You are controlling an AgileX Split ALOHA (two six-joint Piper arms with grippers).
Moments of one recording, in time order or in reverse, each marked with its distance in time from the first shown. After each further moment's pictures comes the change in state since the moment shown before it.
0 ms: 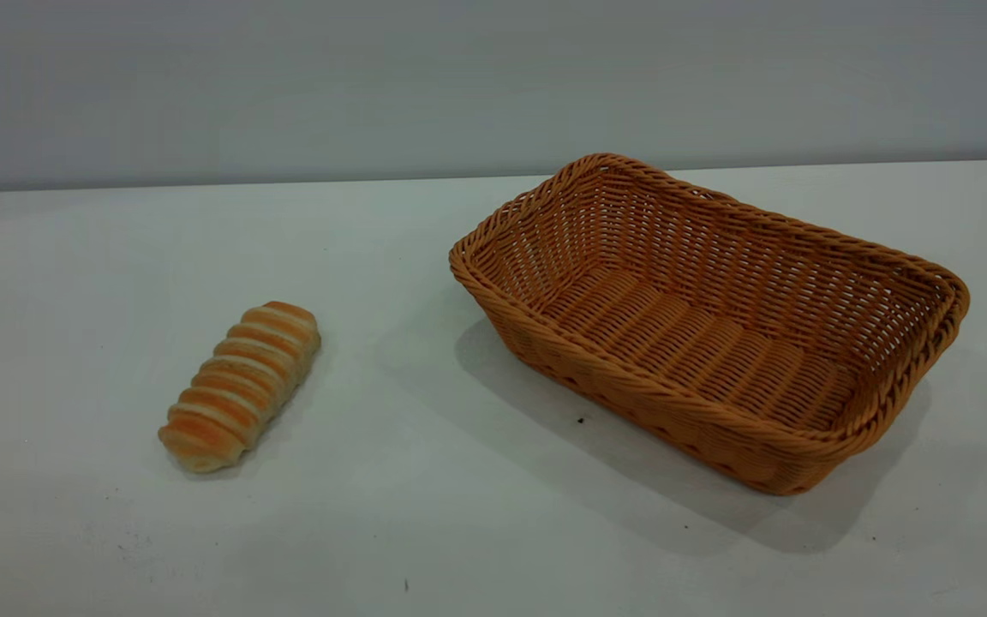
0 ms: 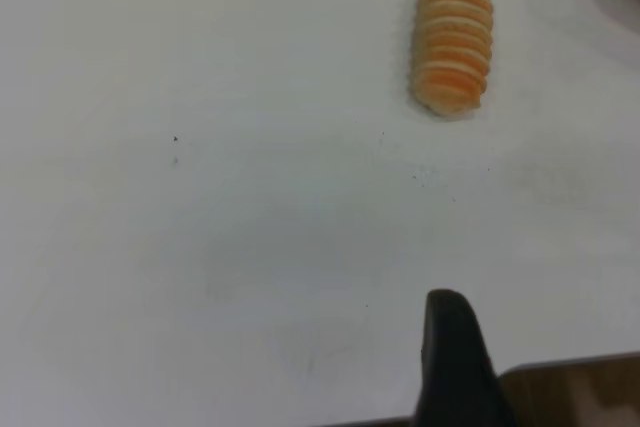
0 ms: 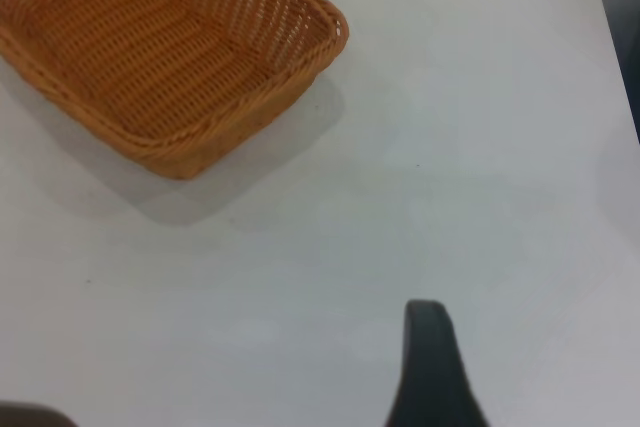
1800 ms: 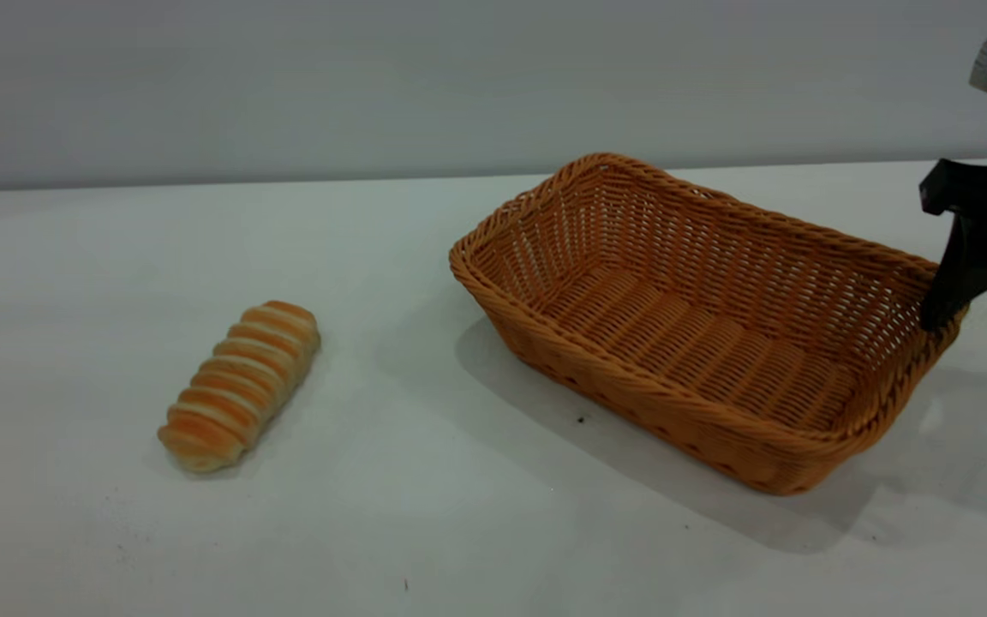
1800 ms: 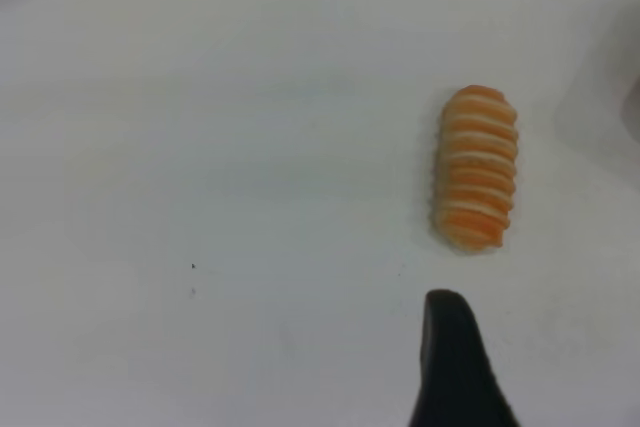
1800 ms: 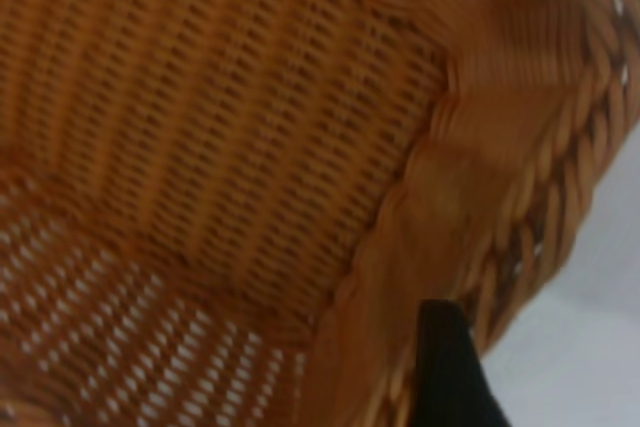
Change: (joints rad) left arm 0.000 0.606 -0.188 0.021 -0.378 -0.032; right arm 0.000 1.834 -0.400 0.506 -0.740 -0.049
